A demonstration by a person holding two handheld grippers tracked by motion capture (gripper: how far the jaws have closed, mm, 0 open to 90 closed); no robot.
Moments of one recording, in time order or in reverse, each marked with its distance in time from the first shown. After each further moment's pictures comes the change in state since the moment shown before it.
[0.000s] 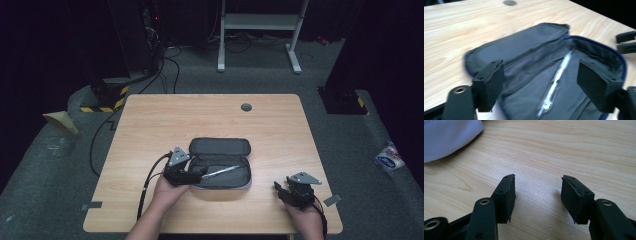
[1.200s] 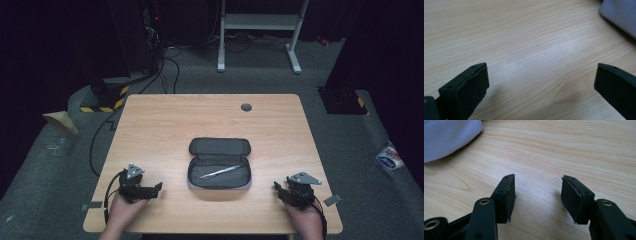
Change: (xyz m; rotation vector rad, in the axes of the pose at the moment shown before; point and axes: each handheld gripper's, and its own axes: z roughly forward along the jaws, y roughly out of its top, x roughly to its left) left arm 0.079 -0.091 -0.069 0.241 0.275 -0.131; right arm 0.001 0.000 0.000 -0.001 -0.004 0.001
